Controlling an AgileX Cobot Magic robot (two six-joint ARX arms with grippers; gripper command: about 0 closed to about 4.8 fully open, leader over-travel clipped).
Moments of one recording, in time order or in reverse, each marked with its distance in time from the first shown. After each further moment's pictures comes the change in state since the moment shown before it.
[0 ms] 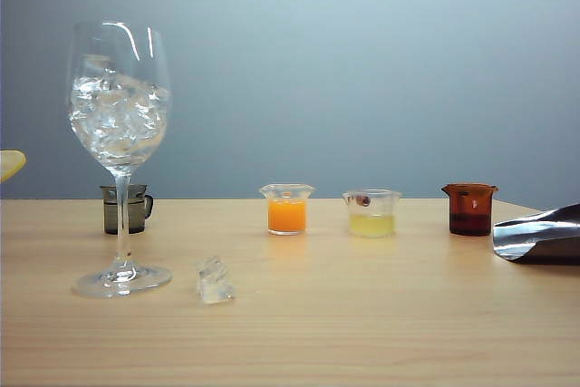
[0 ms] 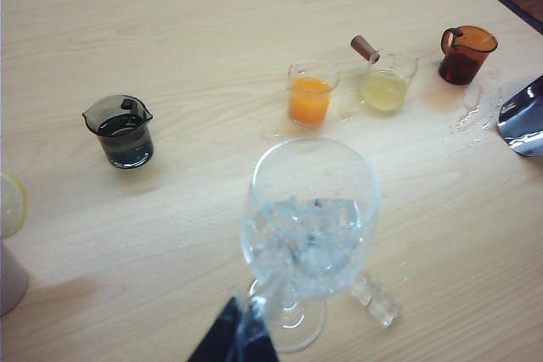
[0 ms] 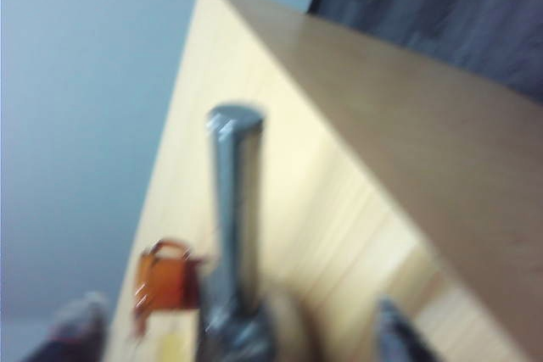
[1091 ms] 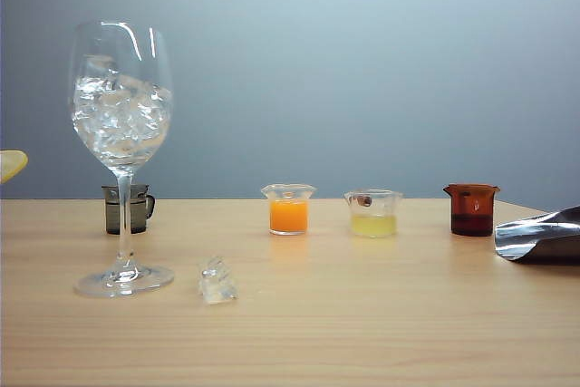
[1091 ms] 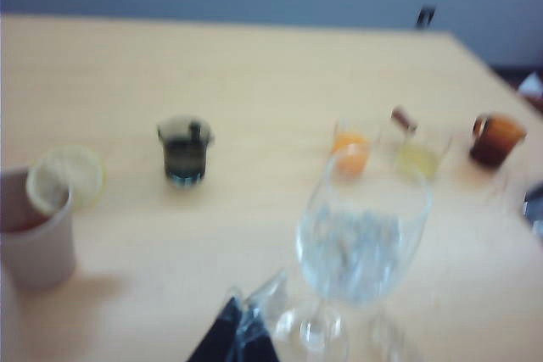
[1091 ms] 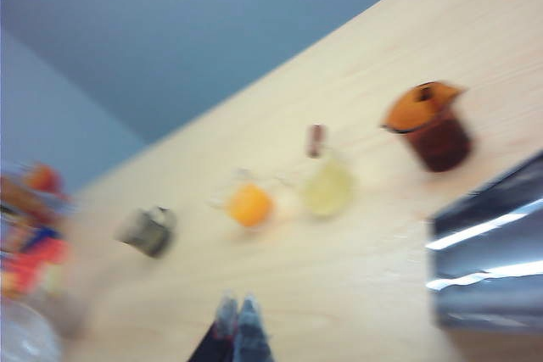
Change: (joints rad) left arm 0.000 -0.338 -0.185 0.042 -0.130 -0.116; right arm 0.681 -1.101 -0.016 -0.832 0.349 -0.329
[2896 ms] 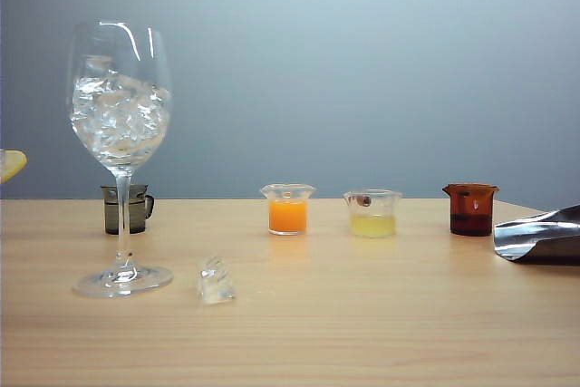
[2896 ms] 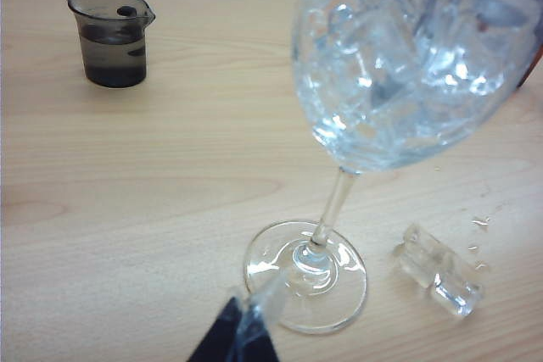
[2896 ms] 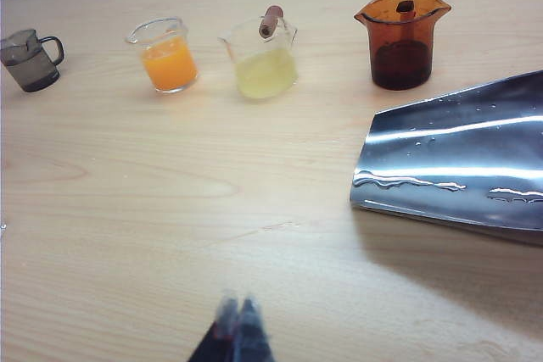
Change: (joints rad) left arm 0.000 -0.126 -0.666 0.541 0.083 -0.007; right arm 0.465 -0.315 -0.249 -0.179 0.473 -0.389
